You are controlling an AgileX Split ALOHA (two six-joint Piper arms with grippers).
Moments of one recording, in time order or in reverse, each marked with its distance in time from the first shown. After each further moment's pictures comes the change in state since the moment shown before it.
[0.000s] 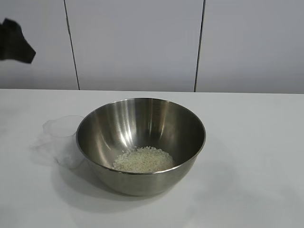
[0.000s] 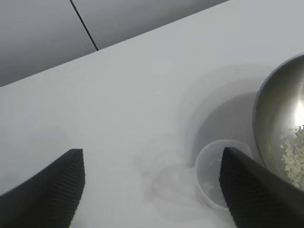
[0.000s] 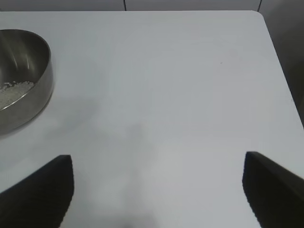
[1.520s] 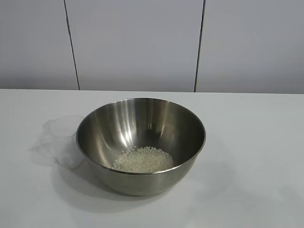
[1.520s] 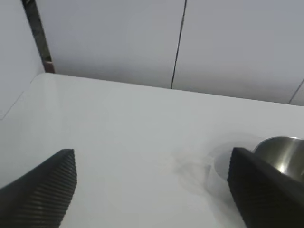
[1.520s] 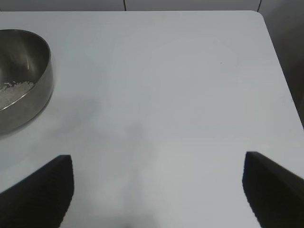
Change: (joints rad) left arm 0.197 -1.222 0.547 -0.184 0.429 -0.111; right arm 0.000 0.000 0.000 0.000 0.000 0.000
